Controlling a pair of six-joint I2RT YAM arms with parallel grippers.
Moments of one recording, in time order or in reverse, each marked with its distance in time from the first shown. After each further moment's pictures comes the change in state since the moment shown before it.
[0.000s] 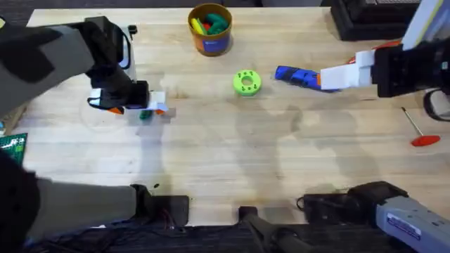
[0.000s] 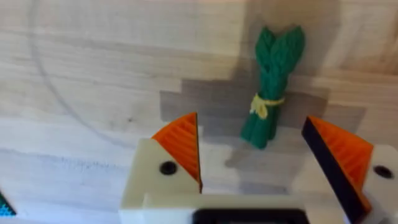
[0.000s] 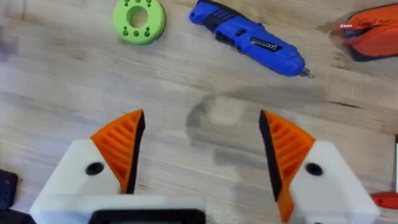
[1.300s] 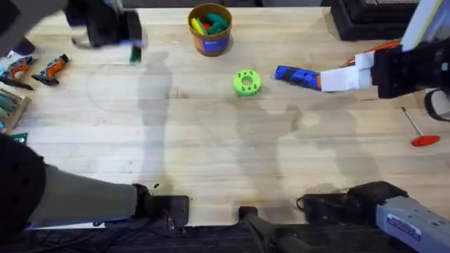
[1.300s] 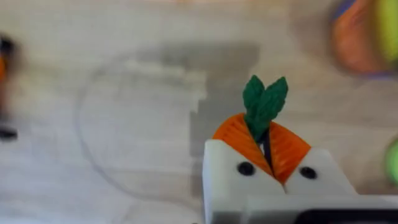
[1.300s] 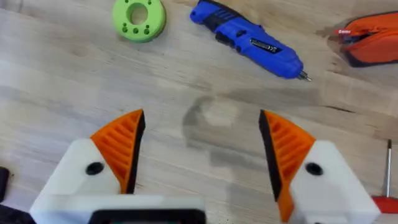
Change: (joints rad) left arm -0.039 0.066 0.408 0.074 0.113 -0.066; right arm 0.000 0.000 0.000 0.000 0.000 -0.041
